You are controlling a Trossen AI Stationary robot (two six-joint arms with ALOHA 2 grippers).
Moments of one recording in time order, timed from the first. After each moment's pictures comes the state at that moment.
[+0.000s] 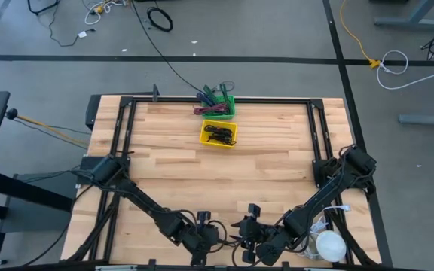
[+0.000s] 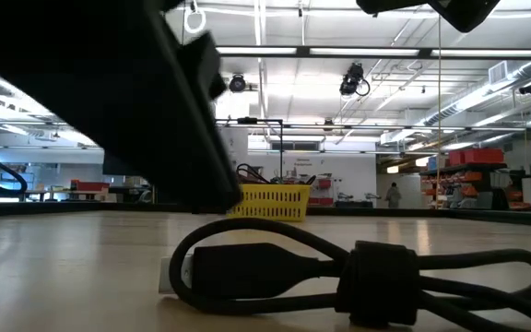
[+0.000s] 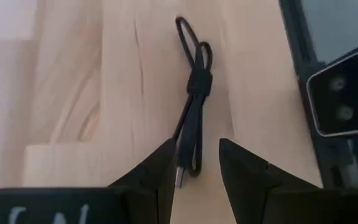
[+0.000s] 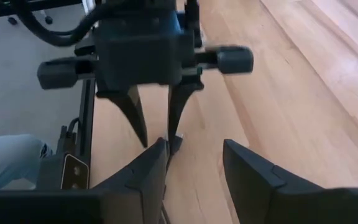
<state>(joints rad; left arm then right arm) -0.65 2.08 1.40 -0.26 -0.29 -0.51 0.75 1.86 1.29 -0.25 0.64 0.69</state>
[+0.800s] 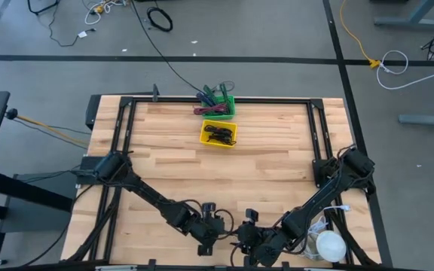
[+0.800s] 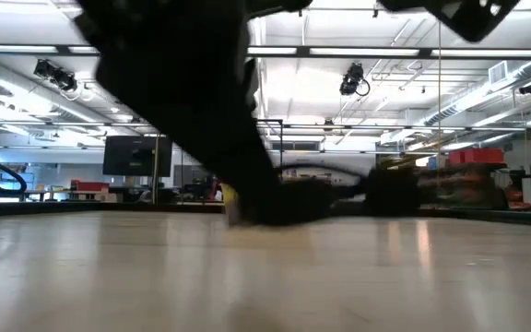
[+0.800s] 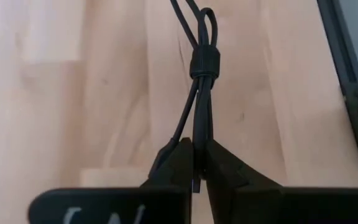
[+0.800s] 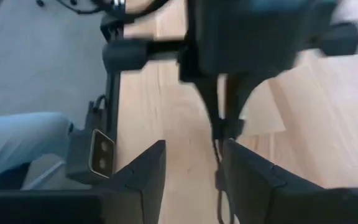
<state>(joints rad) -0.57 2.08 1.40 -0.25 -0.25 -0.44 0.75 1.89 1.29 -0.21 0.51 0.68</state>
